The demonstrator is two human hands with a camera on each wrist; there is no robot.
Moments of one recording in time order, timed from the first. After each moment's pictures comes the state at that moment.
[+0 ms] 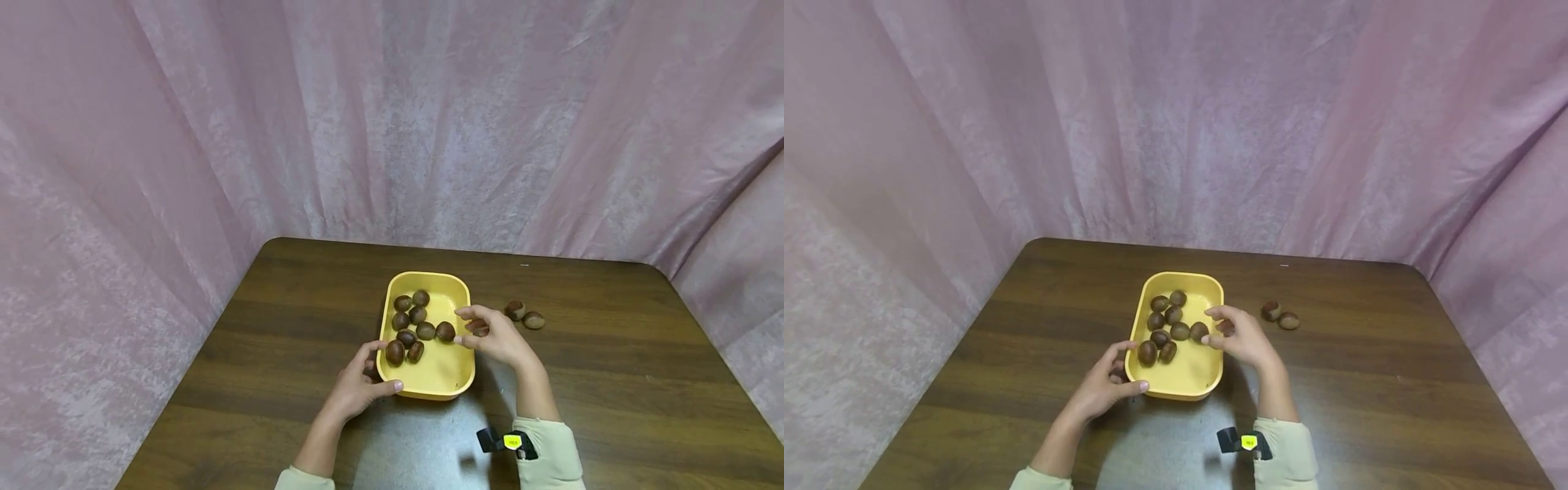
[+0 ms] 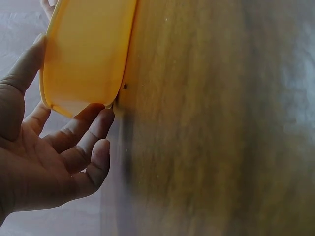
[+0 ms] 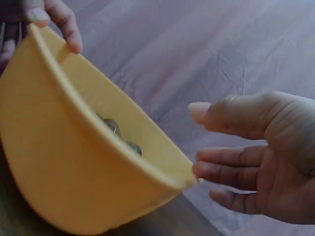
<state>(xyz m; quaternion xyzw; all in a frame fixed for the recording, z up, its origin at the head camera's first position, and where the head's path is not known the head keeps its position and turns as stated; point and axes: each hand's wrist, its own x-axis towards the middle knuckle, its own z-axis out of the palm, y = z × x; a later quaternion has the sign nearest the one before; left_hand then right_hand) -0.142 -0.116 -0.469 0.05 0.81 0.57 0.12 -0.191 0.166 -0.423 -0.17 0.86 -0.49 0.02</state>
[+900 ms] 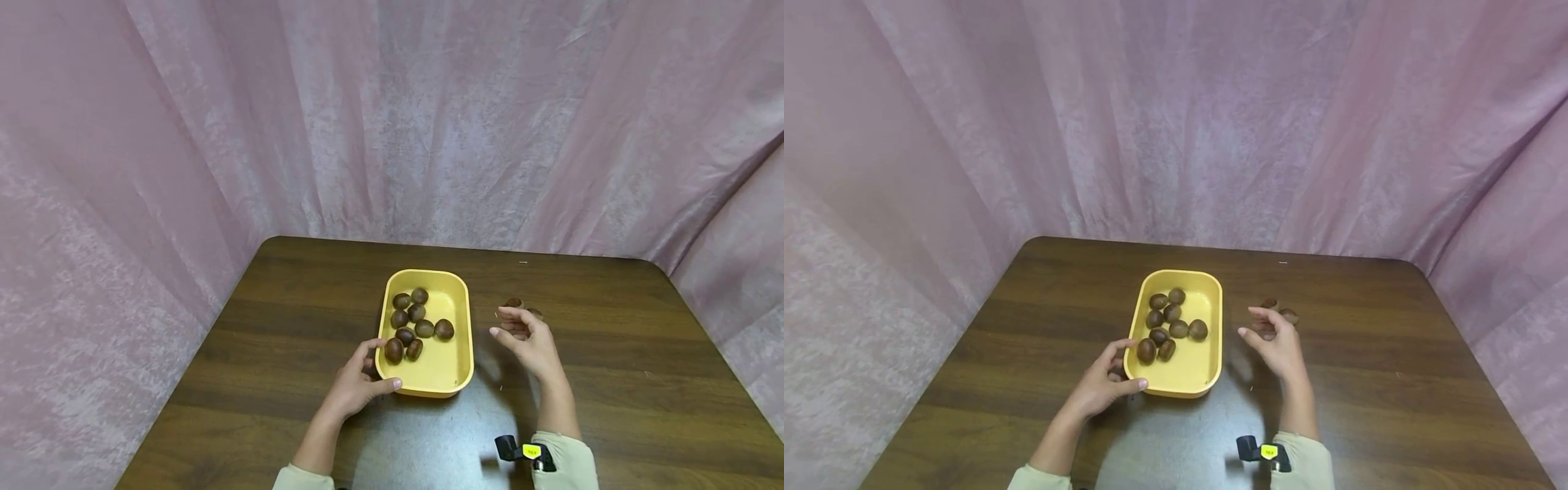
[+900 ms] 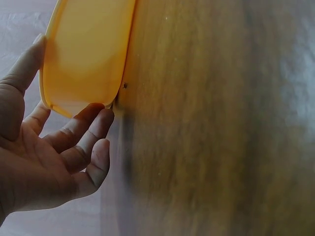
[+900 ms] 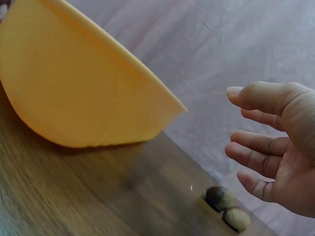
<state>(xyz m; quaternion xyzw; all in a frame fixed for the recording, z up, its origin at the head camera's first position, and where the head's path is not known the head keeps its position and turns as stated) -0.140 -0.116 -0.465 0.05 0.82 0.56 0.11 -0.174 0.208 -0.452 -0.04 0.82 -0.56 -0.10</state>
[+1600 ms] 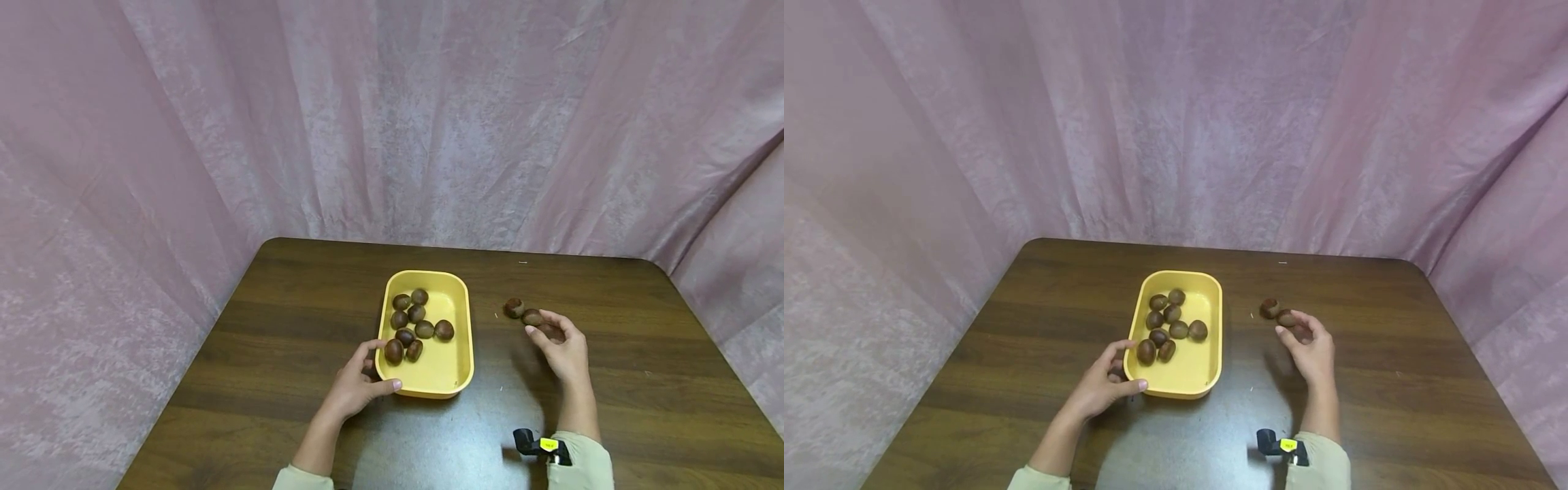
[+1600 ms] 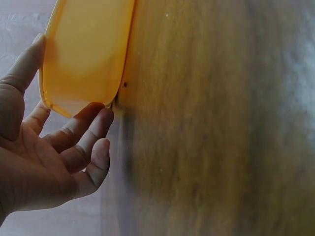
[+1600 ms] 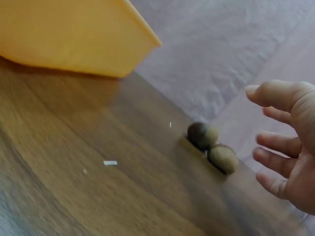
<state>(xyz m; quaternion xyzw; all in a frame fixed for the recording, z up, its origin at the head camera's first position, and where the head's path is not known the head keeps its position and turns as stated) -0.139 -0.115 -0.465 0.04 0.82 0.55 0.12 -0.171 0.251 -0.474 0.10 0.80 -0.56 -0.18</state>
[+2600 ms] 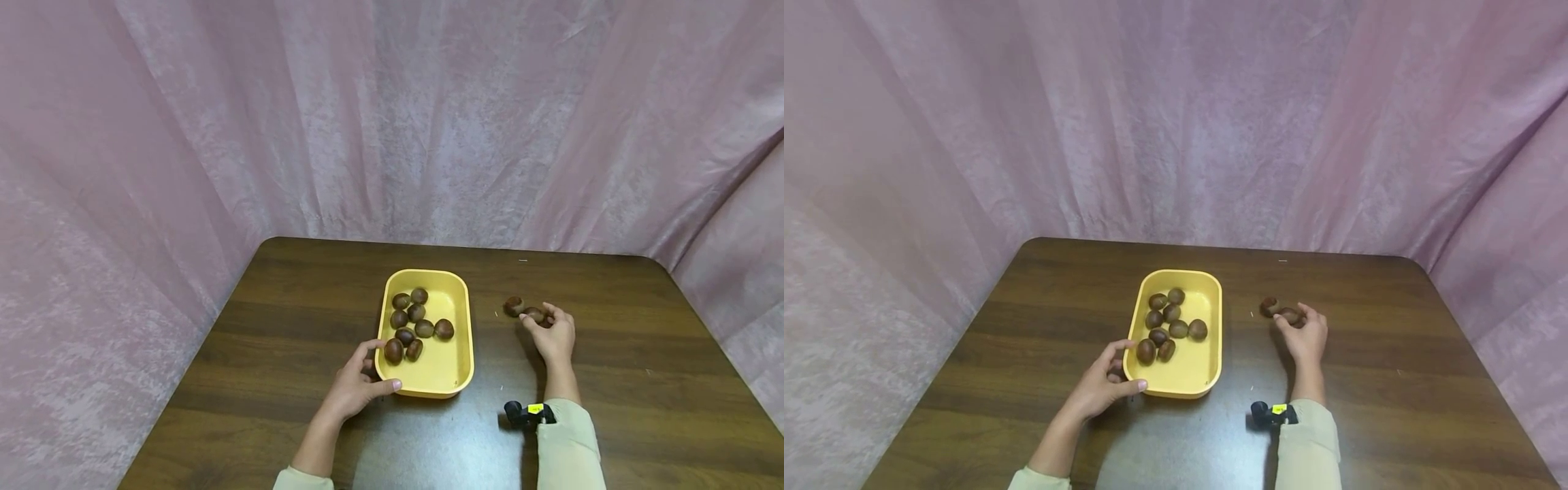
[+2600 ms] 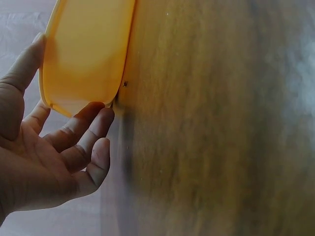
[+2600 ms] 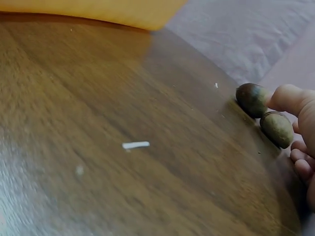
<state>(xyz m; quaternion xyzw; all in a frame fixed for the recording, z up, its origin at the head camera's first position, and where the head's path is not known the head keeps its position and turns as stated) -0.141 -0.115 -0.466 0.04 0.82 0.56 0.12 -0.219 0.260 -0.515 0.18 0.84 -0.47 -0.19</state>
